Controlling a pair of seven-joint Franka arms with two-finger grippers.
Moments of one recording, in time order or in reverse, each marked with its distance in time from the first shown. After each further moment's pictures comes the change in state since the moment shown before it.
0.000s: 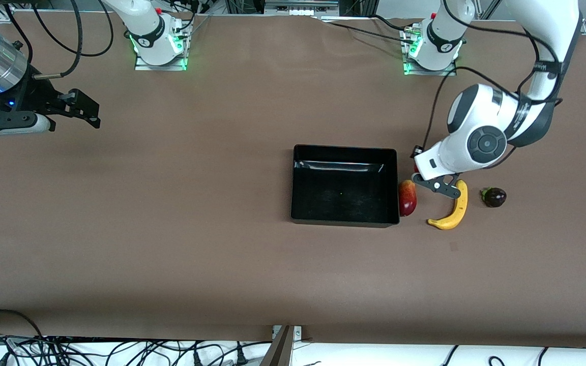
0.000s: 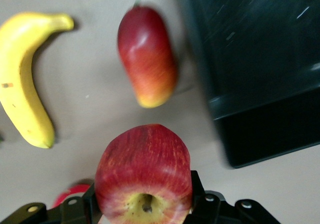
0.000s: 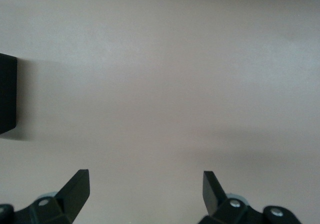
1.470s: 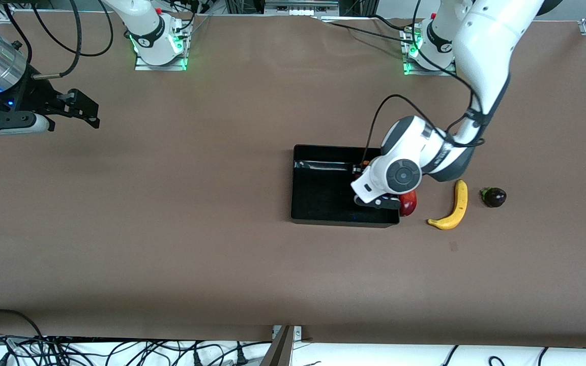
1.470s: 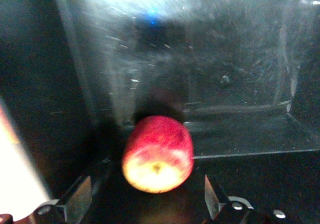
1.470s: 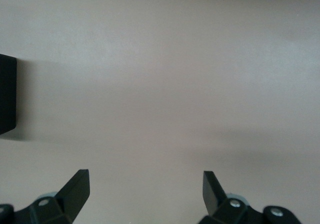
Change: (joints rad) left arm -0.151 0.322 -0.036 0.317 0.027 -0.106 -0.384; right arm -0.001 0.000 0.000 0.001 0.000 0.000 0.001
